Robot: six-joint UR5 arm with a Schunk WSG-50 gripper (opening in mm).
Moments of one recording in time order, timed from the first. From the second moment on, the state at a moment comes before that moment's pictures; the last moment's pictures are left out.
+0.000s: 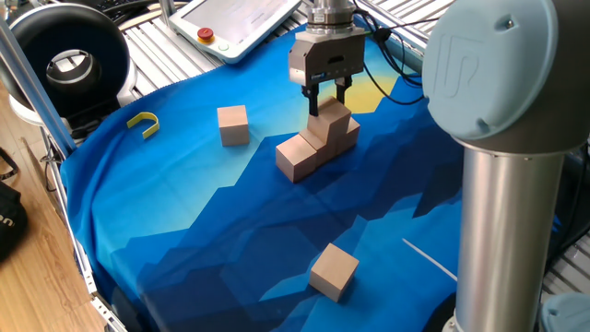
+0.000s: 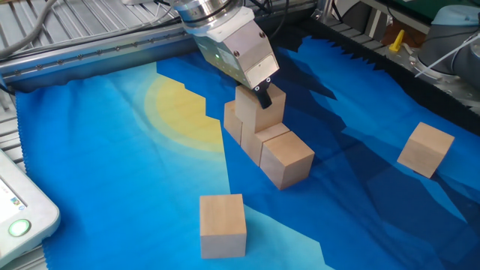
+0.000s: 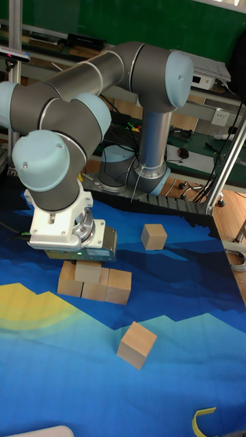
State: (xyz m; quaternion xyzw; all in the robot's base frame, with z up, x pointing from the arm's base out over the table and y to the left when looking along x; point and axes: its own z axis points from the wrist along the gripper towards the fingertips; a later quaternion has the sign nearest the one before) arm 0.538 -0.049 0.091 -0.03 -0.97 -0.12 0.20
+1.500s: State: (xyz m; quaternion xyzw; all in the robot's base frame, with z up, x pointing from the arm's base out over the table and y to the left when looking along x) arm 0.547 -0.085 0.150 -0.01 -0.99 -0.07 0.14
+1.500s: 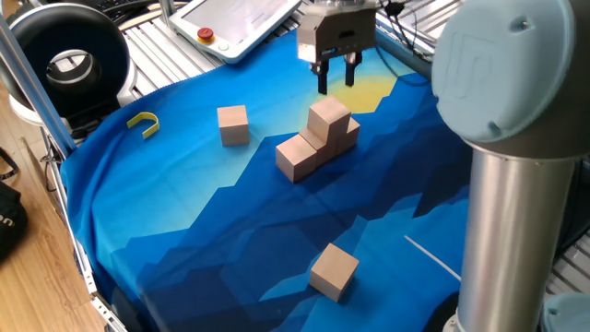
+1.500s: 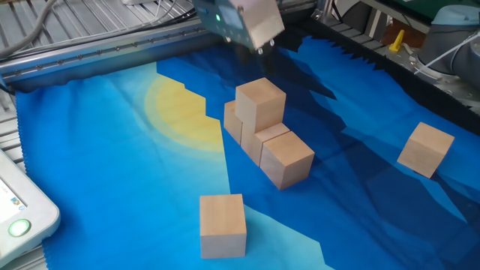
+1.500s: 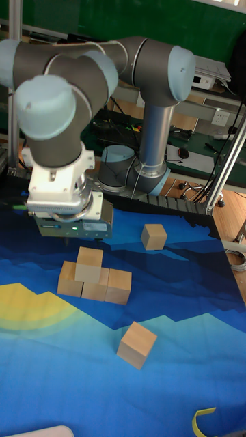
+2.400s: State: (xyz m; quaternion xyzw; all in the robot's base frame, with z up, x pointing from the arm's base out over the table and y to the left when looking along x) arm 0.575 -0.096 0.191 0.01 -1.00 0.03 -0.02
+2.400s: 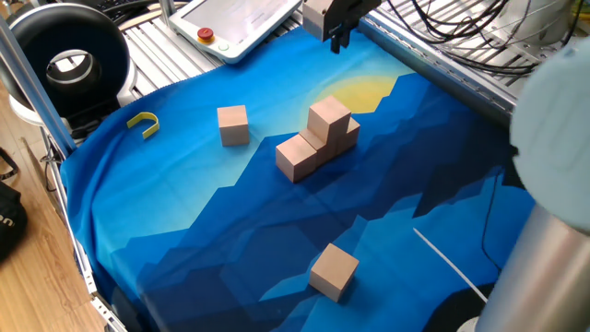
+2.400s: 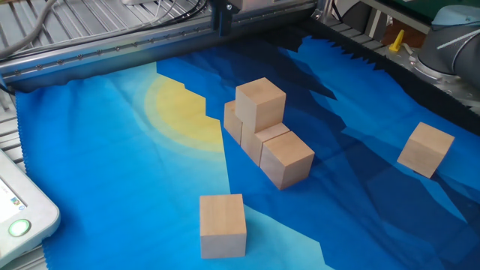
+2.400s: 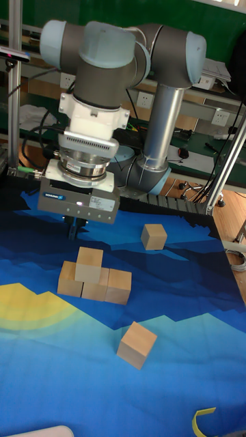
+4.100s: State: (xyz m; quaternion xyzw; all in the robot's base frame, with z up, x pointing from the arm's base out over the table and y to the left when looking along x) arm 0.546 -0.080 0.178 0.09 -0.99 0.09 0.00
